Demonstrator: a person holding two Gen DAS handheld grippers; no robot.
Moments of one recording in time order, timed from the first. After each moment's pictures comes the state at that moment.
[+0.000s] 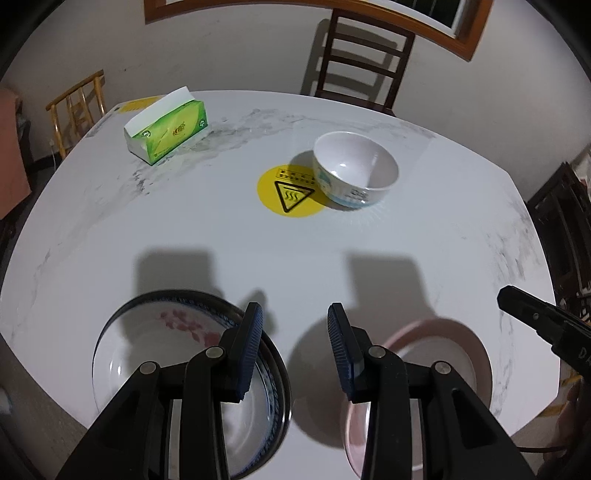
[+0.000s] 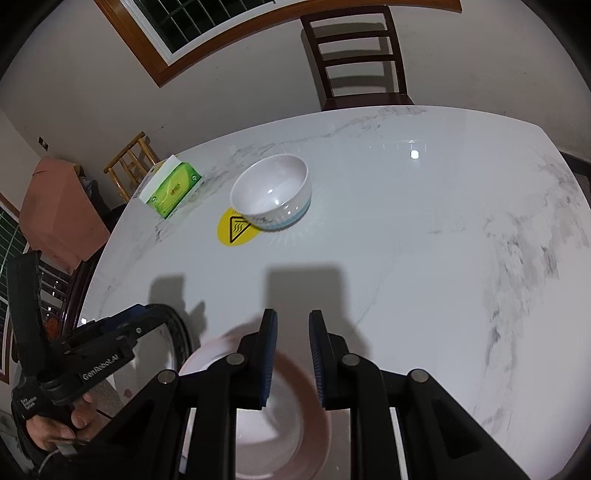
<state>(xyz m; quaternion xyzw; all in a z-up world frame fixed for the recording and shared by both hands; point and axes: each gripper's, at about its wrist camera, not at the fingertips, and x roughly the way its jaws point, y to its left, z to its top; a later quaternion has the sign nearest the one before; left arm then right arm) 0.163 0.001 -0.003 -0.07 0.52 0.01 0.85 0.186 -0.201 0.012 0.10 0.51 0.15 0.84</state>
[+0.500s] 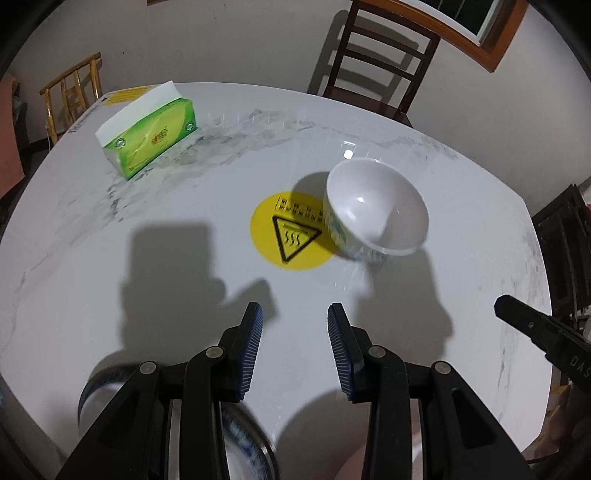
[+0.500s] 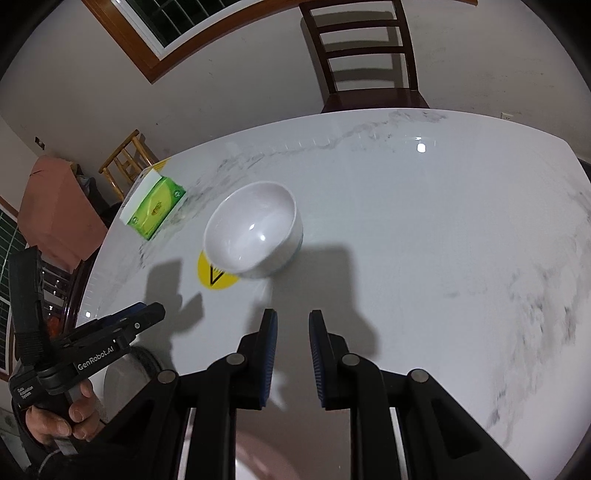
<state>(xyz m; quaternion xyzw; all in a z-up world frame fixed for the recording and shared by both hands) 0.252 0.013 -0.019 -0.11 0.54 0.01 0.84 0.279 -0.197 -0.006 0.10 0.53 0.16 0.83</state>
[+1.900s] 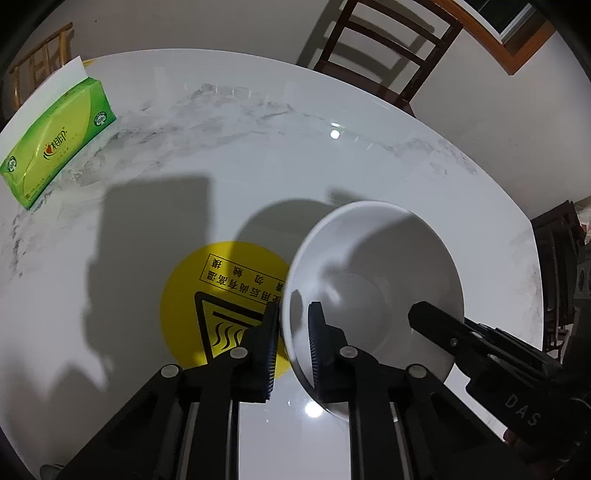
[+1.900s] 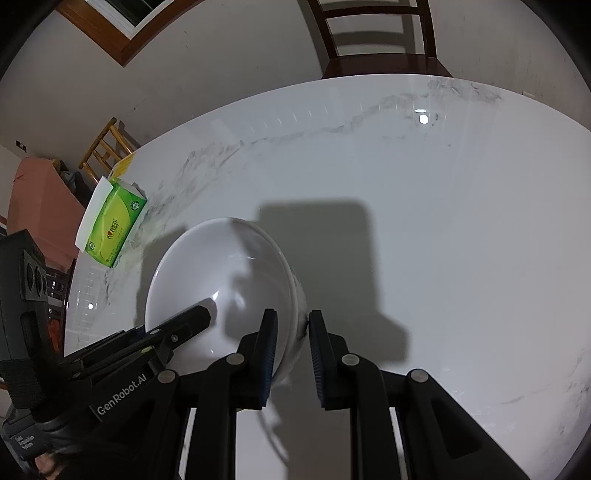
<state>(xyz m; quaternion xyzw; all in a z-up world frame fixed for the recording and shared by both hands) 0.367 -0.003 -0.078 -0.15 0.57 -0.02 0.80 0.382 -0.161 -0.072 0.11 0.58 0.16 0.79</state>
